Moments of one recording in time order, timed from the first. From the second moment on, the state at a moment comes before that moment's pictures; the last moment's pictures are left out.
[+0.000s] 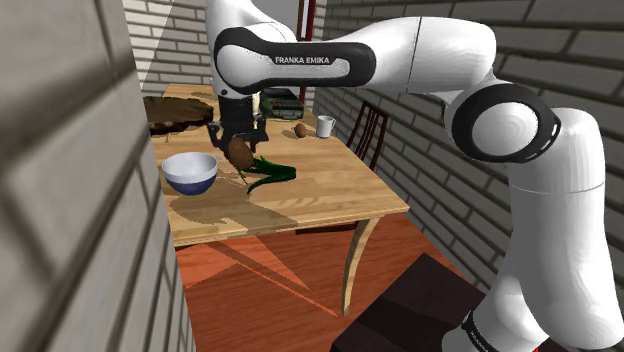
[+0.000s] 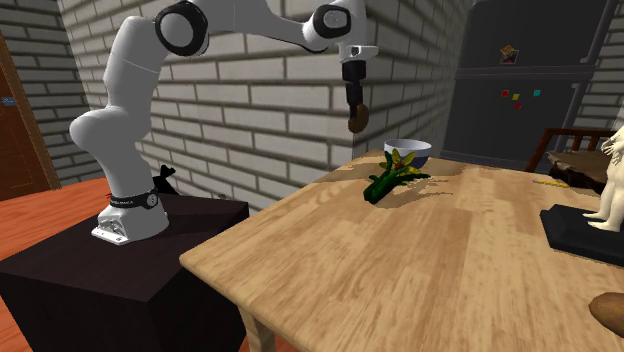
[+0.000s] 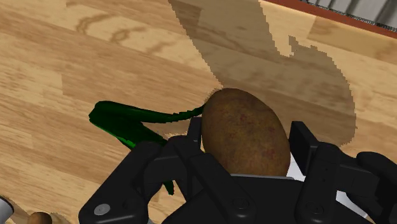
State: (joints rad) arm 0.37 0.49 0.13 -1.20 -0.22 1.73 0.65
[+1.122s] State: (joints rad) arm 0.40 0.57 0.13 -1.27 -0.24 1.87 0.72
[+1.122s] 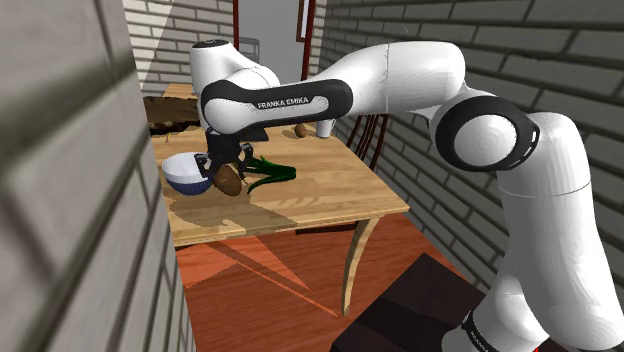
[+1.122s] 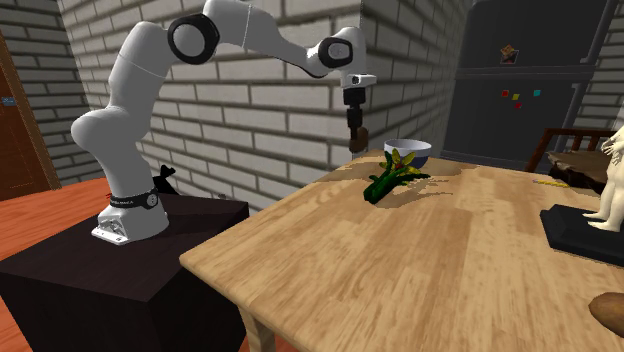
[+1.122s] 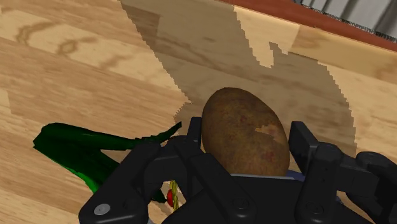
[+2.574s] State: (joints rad) arm 0.40 0.61 0.12 -1.39 -0.26 2.04 0.75
